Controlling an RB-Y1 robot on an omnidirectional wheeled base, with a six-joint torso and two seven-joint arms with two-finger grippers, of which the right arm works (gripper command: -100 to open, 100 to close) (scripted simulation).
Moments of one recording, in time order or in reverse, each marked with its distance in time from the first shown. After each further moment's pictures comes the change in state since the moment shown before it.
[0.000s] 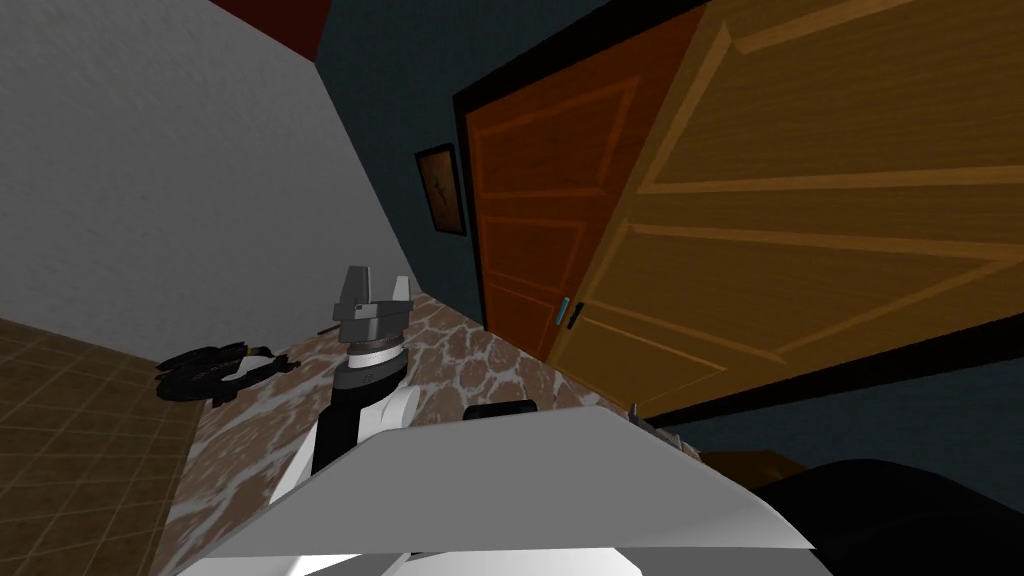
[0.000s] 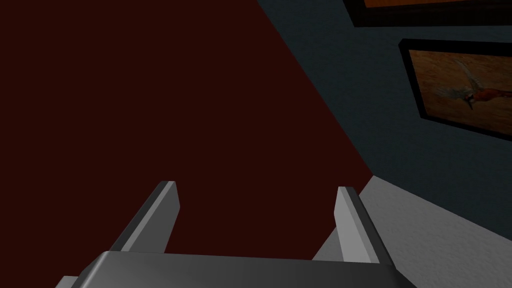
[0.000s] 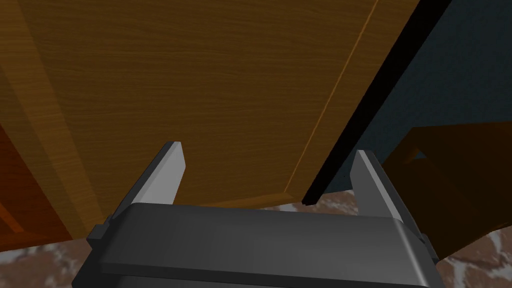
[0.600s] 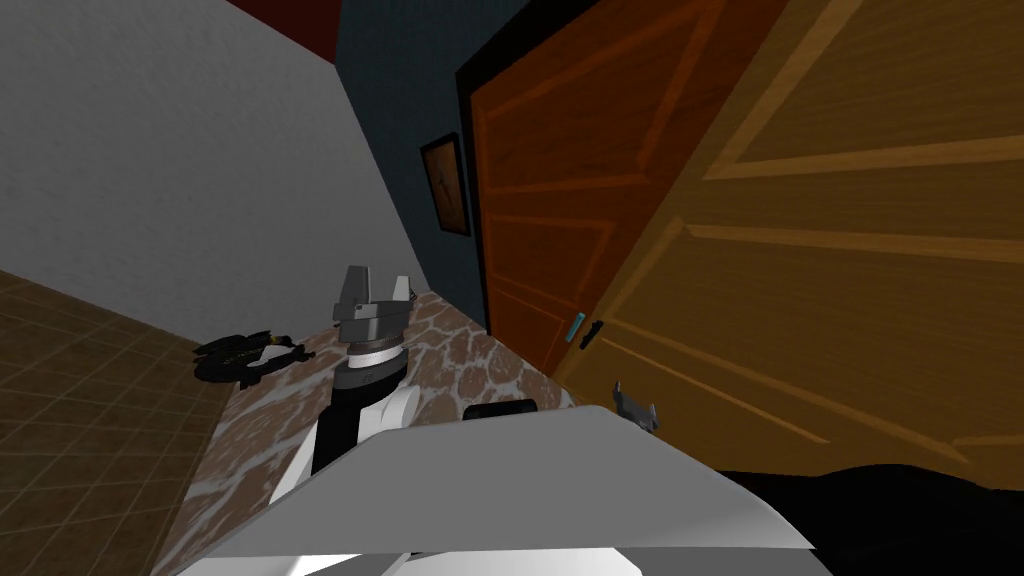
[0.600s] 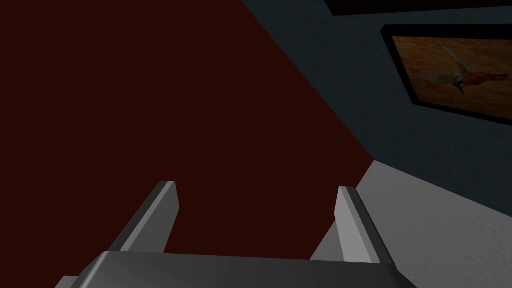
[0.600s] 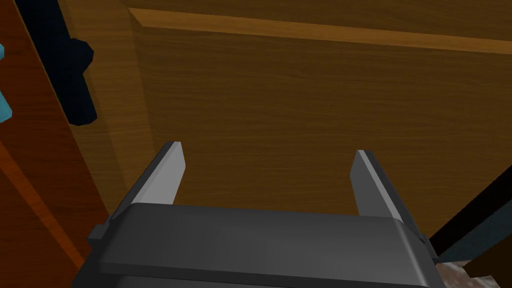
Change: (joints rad) arm -0.093 -0.010 0.032 -0.027 0.007 0.013 -0.013
